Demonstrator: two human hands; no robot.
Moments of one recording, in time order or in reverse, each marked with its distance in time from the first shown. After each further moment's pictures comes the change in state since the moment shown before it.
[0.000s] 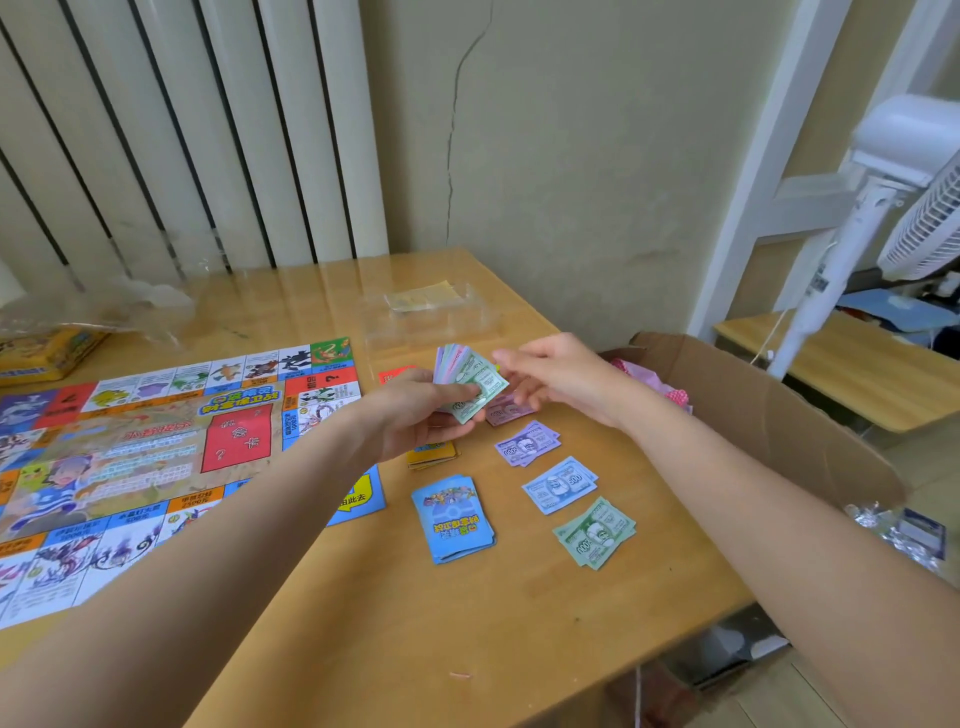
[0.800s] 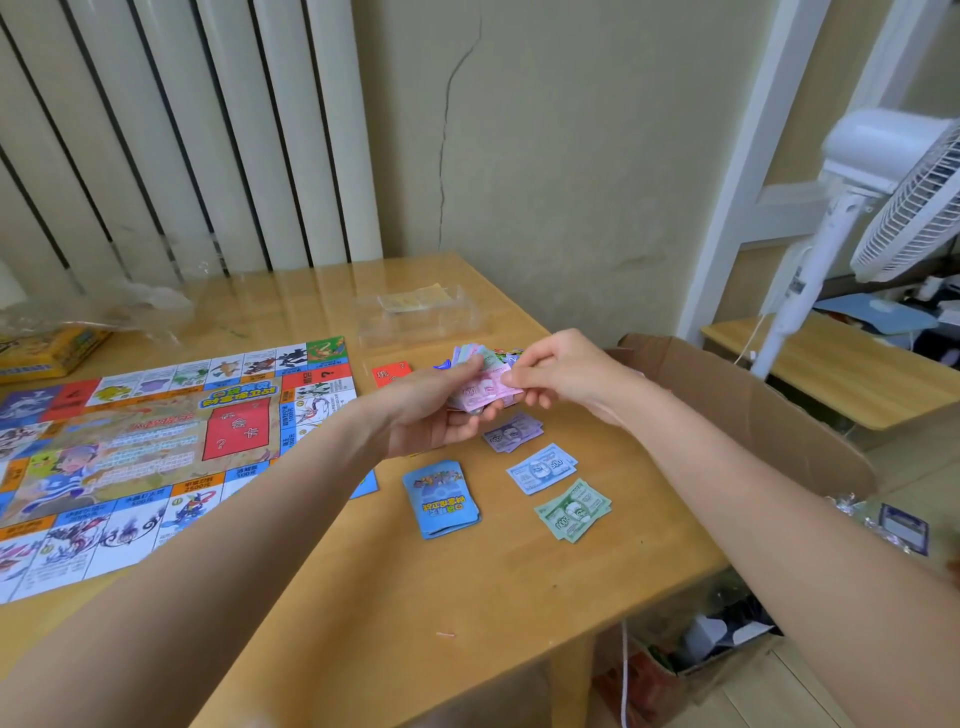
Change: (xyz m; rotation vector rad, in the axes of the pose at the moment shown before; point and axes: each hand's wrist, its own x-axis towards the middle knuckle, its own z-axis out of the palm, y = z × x) left_hand -0.016 0.001 0.022 -0.105 -0.135 -0.064; right_hand -0.033 -0.007 -0.008 -0.082 0.031 -0.025
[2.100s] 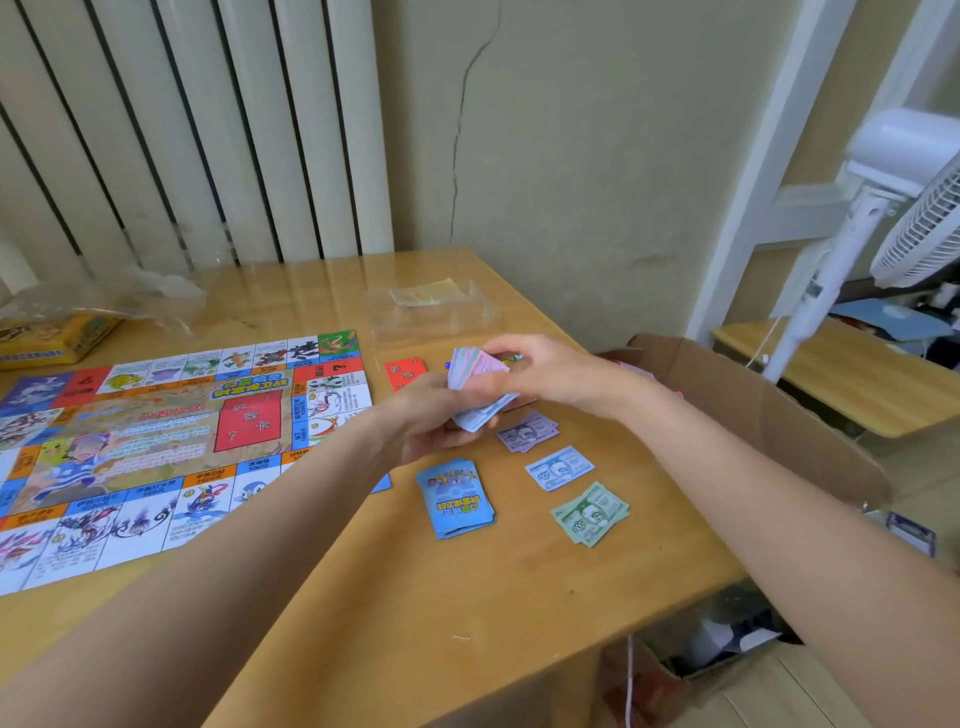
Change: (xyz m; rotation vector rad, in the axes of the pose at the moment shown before) left_hand 0.002 -0.012 -0.010 0.171 0.111 0.095; right_hand 0.006 -0.014 0.020 -0.118 -0.245 -0.109
